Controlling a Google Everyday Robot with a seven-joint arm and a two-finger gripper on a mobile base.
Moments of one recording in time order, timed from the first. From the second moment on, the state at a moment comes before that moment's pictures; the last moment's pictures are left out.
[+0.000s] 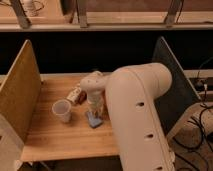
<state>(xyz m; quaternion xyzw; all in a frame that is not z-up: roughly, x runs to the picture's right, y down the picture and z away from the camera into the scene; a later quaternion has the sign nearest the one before) -0.050 0.151 0.896 -0.31 0.26 0.55 0.73</state>
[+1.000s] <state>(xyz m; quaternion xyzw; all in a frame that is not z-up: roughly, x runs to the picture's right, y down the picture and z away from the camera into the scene) -0.130 0.124 0.895 -0.32 0.18 0.52 0.77</state>
